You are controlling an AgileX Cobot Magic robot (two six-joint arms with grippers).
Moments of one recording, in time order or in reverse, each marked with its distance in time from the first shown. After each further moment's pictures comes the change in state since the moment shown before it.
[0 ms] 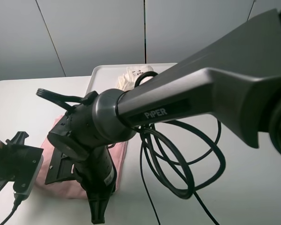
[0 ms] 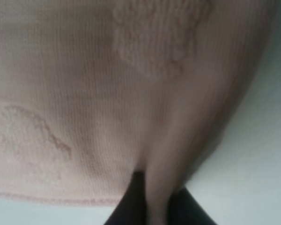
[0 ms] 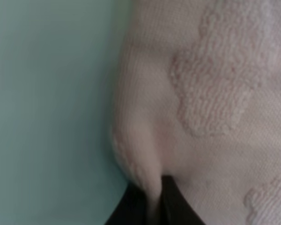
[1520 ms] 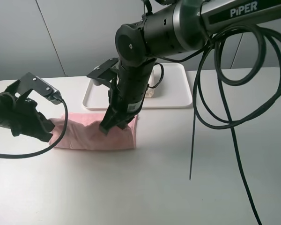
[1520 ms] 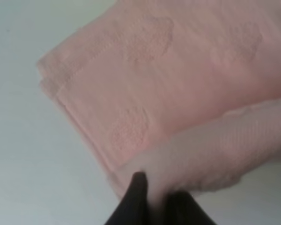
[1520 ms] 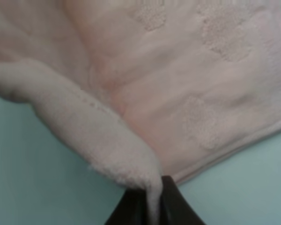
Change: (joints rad) left arm 0.000 -0.099 -0.168 -0.771 -0.099 -0.246; right arm -0.349 -0.181 0.000 0.112 -0.102 0.194
